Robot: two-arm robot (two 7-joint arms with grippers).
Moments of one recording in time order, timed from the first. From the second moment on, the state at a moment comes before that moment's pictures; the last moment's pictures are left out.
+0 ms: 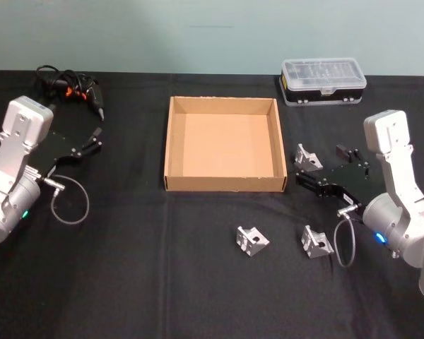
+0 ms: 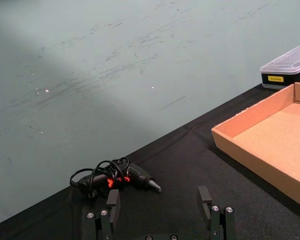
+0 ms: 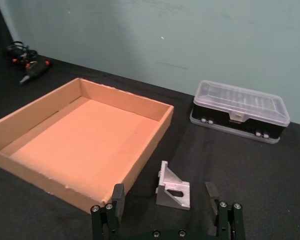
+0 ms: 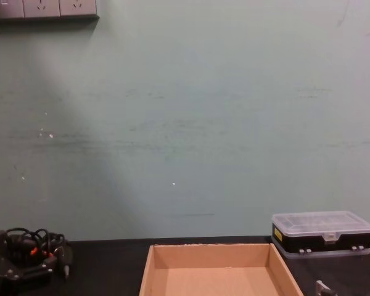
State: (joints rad) left arm -0.20 0.60 0.45 -1.41 -0.25 -0.12 0.03; right arm 0.11 0.50 -0.39 -1.58 0.34 0.16 0.04
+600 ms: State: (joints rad) left arm -0.20 0.60 0.45 -1.41 -0.25 -0.12 0.03; right arm 0.19 0.40 -0.36 -1.45 0.32 0.22 0.04
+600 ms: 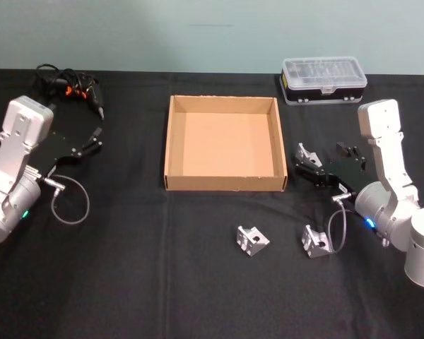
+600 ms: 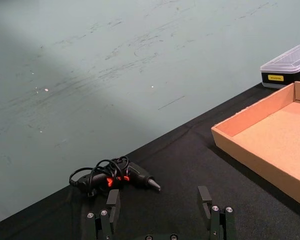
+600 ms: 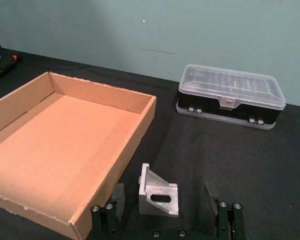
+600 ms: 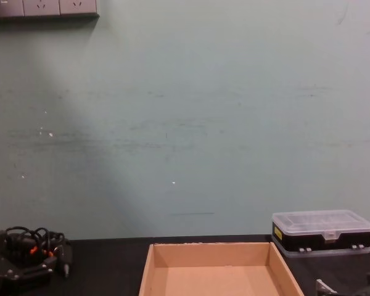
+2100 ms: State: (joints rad) left arm -0.20 0.60 0.45 -1.41 -0.25 -0.12 0.03; right arm 0.28 0.30 -0.33 -1.28 0.22 0.23 0.13
